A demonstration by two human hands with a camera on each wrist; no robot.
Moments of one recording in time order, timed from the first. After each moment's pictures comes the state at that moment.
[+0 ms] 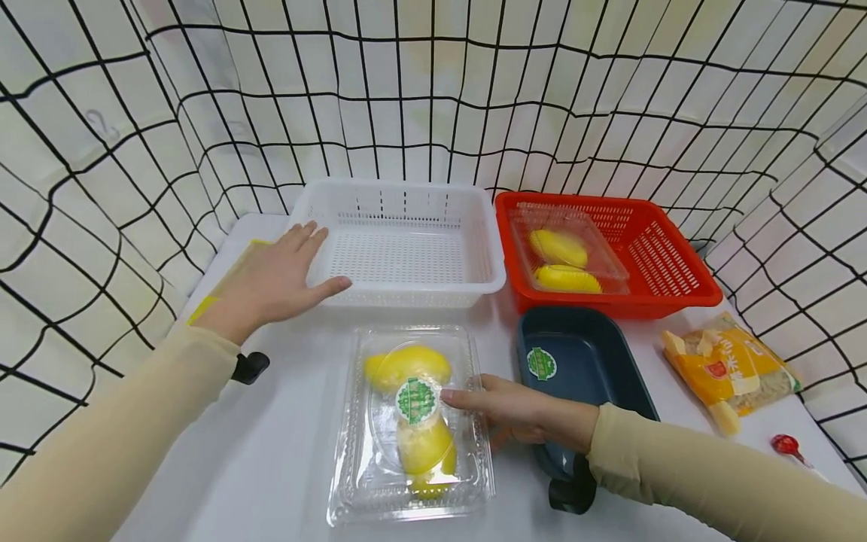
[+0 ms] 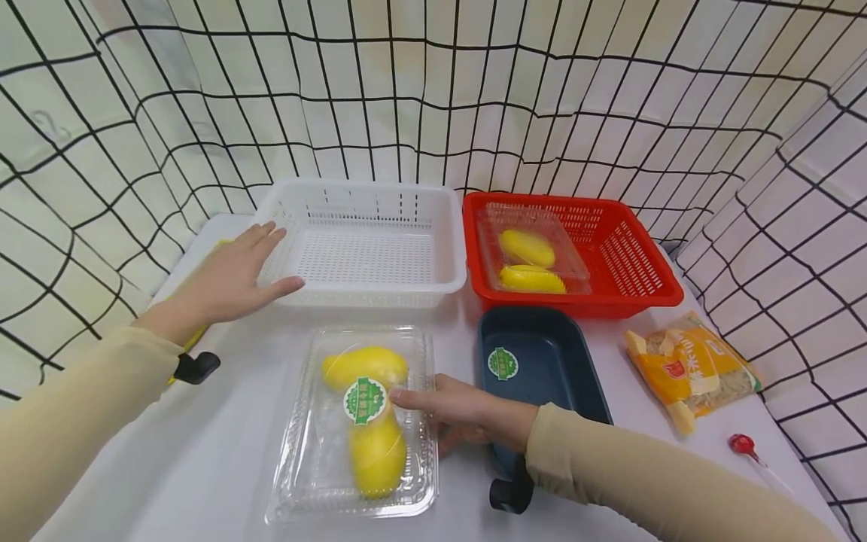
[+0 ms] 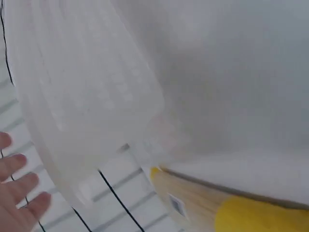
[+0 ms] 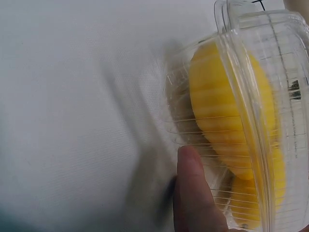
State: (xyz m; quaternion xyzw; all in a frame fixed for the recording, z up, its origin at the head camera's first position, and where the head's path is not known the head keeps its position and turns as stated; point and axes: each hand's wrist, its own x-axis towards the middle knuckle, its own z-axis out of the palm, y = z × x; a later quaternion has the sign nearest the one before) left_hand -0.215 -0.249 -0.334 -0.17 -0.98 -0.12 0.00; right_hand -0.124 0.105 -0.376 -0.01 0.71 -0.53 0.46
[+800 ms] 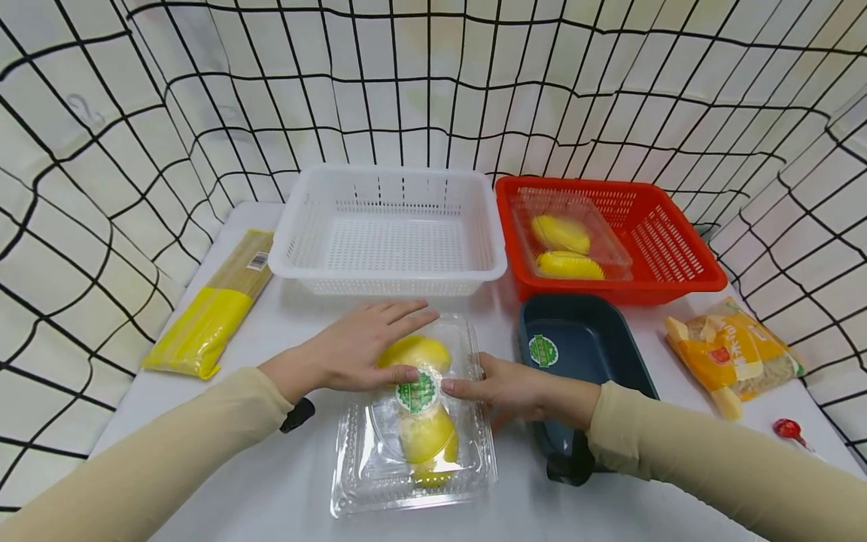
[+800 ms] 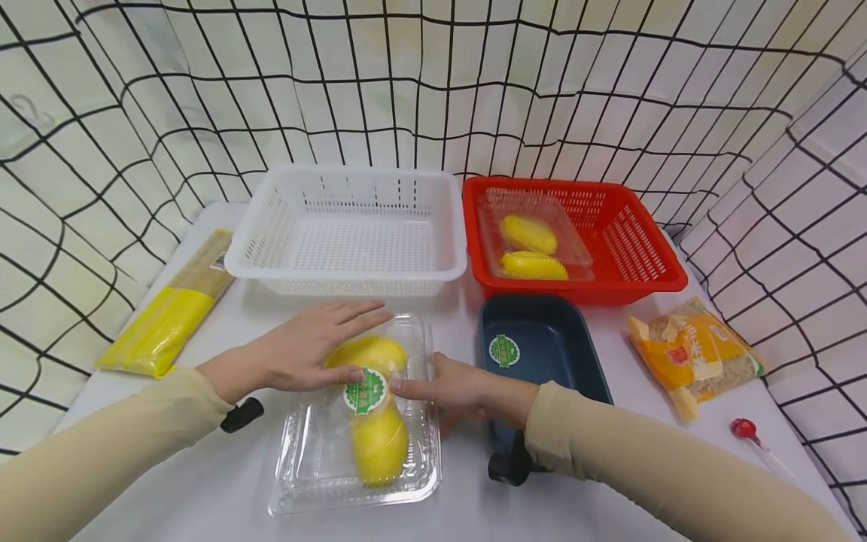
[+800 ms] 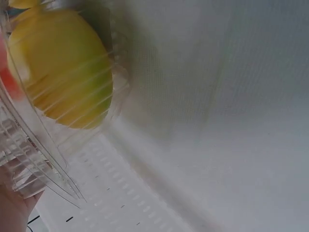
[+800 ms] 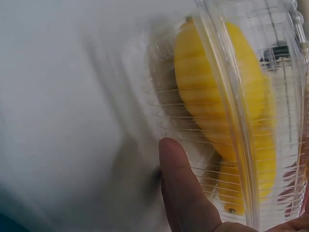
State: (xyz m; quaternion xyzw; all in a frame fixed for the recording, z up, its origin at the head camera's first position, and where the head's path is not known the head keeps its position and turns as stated) left_hand -0.161 -0.163 -0.374 -0.42 -0.90 -0.14 -0.02; right_hand -0.138 0.106 -0.371 -0.05 0.74 -0.49 0.47
